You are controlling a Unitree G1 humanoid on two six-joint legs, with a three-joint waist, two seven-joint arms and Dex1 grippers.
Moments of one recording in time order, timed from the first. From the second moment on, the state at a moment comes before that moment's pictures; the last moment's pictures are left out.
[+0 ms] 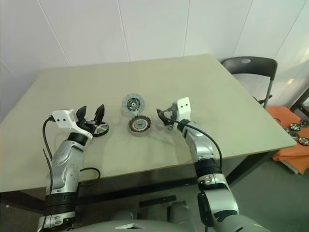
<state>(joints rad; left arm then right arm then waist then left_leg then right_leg) -0.13 0.14 0.24 -0.08 -0.38 0.12 -0.25 -0.52 -0.11 -0.01 0.48 0.17 0.12 0.43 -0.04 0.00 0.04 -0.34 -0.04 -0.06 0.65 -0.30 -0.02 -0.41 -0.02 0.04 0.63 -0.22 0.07</state>
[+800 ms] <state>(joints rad) -0.13 0.17 0.27 -0.11 -0.40 0.11 -0.25 -0.59 -0.07 0.00 0.59 0.17 0.05 0.45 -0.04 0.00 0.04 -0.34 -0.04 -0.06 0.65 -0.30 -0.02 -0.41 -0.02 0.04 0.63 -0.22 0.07</state>
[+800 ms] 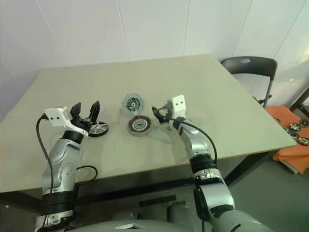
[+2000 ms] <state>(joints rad) -0.12 0.15 0.26 -0.09 -0.40 0.10 -0.25 -0.50 -0.10 0.00 0.50 0.16 0.06 0.44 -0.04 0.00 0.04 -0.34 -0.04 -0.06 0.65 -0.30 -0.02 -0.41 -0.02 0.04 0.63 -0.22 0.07</state>
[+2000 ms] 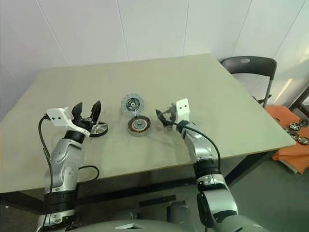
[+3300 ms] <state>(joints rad) 0.03 0.14 0.31 -0.26 -0.40 0.13 -0.15 -0.57 -0.06 0.05 0.56 0.15 0.08 0.48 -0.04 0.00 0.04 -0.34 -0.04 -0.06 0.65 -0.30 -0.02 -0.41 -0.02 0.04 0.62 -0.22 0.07</state>
